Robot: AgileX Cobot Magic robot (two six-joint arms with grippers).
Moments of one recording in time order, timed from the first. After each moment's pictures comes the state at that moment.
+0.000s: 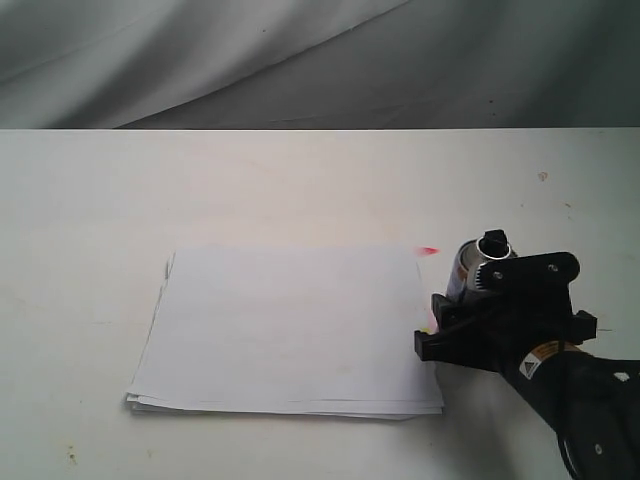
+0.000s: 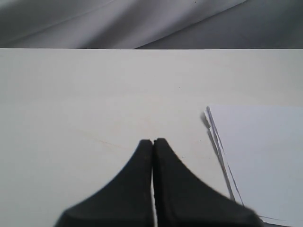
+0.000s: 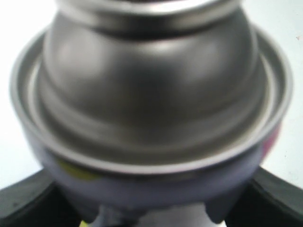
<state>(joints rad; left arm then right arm) 0.08 0.18 0.00 -0.01 0.22 -0.02 0.35 1.83 -0.35 0.48 -0.89 -0.05</state>
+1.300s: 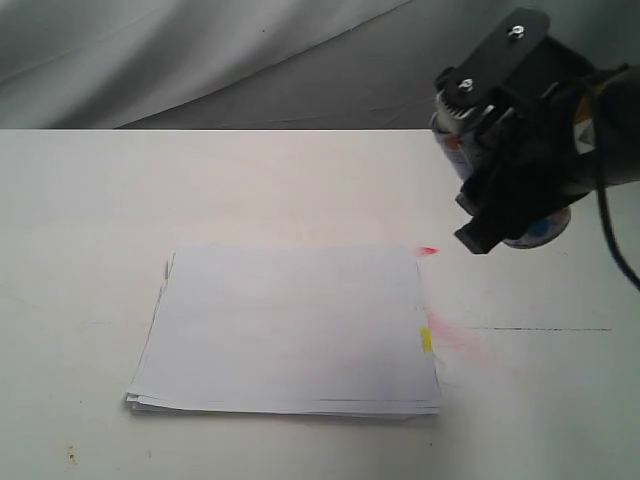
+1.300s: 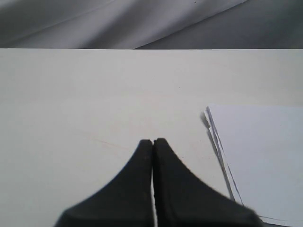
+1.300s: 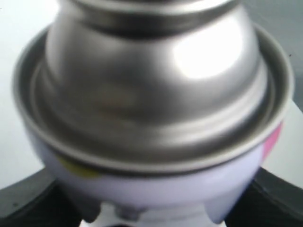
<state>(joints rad) 0.08 0.18 0.00 -0.01 0.22 -0.02 0.28 1.36 -1.01 -0.43 0.64 -0.04</state>
